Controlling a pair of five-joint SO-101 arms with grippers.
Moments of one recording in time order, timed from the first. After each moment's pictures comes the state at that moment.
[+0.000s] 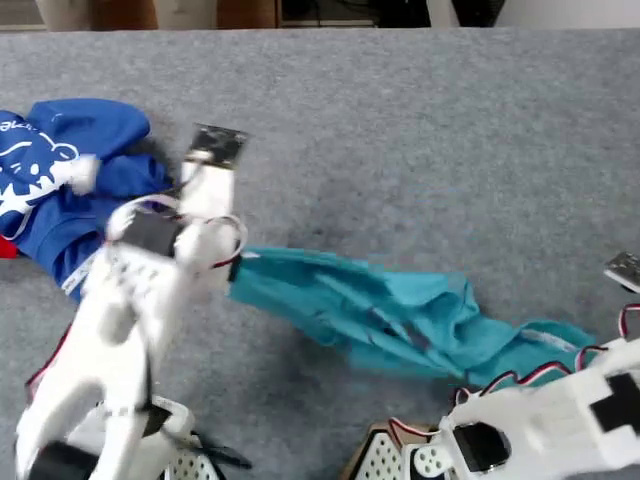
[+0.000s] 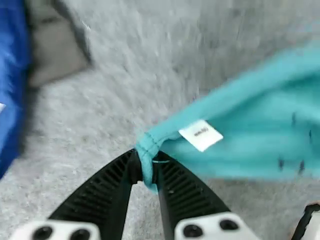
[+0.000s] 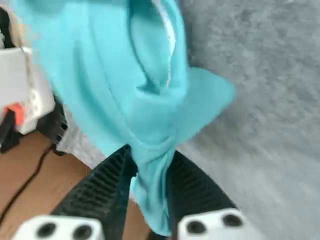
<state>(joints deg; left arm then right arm) 12.9 -35.7 27.9 83.8 -5.2 67.4 12.4 0.7 100.9 95.7</state>
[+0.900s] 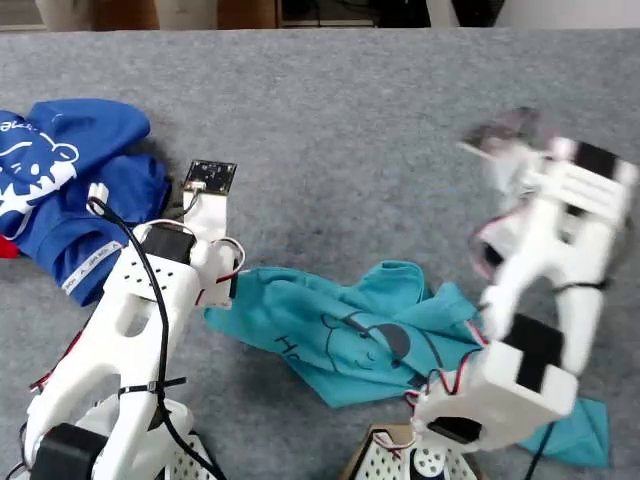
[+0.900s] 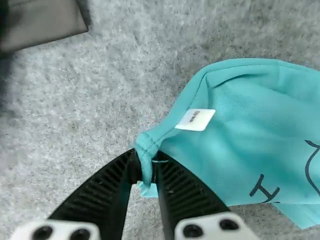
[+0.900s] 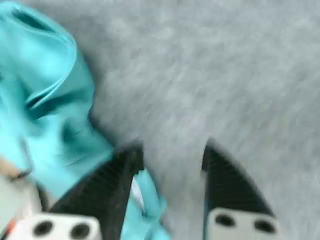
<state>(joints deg) 11.7 -28.7 44.1 70.3 -1.6 18.5 7.1 1.9 91.1 51.5</state>
